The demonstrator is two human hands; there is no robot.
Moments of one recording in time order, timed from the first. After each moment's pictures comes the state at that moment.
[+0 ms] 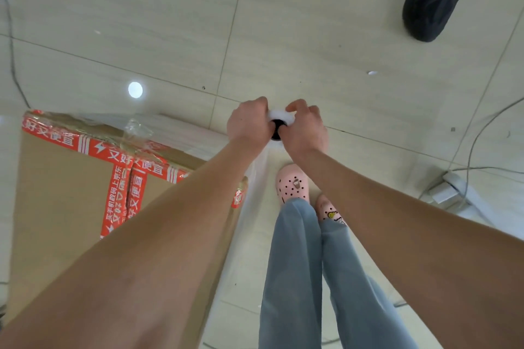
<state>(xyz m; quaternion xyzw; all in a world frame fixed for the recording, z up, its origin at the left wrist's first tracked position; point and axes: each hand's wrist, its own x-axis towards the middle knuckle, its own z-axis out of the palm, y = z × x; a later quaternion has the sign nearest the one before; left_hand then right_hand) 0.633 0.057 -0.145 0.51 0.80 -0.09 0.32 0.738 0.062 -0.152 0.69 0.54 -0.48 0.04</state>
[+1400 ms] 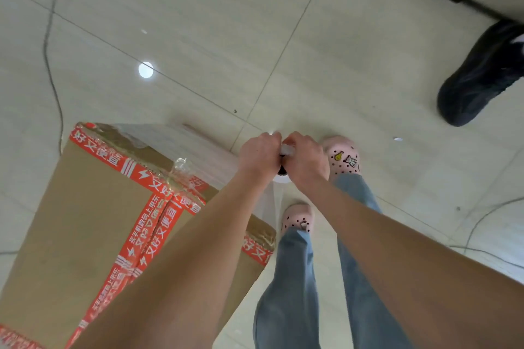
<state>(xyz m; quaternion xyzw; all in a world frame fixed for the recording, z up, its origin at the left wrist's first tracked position) 0.550 0.087 -0.143 0.52 0.78 -0.15 0.32 0.639 0.119 -0.144 0.60 0.64 -0.45 0.15</state>
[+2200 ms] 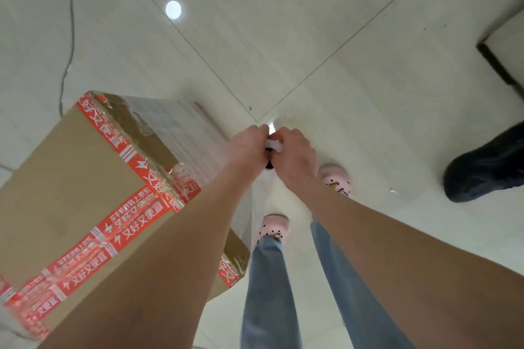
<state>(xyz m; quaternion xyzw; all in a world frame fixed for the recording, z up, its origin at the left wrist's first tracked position) 0.493 0.124 -0.150 0.31 0.87 -0.09 0.37 0.572 0.184 -0.151 0.46 0.72 -0.47 0.23</state>
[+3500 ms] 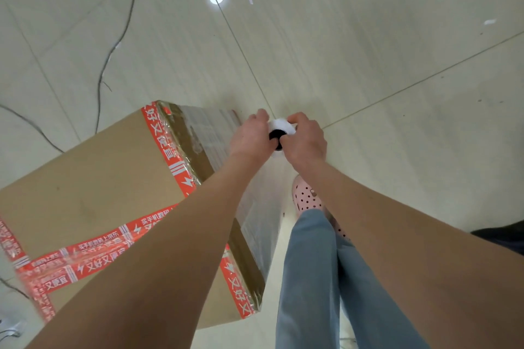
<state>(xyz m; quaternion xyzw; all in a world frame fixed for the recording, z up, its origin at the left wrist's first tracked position) 0.375 0.110 -0.153 0.12 0.92 0.02 0.38 0.434 0.194 -0.160 0.44 0.72 -0.48 0.25</state>
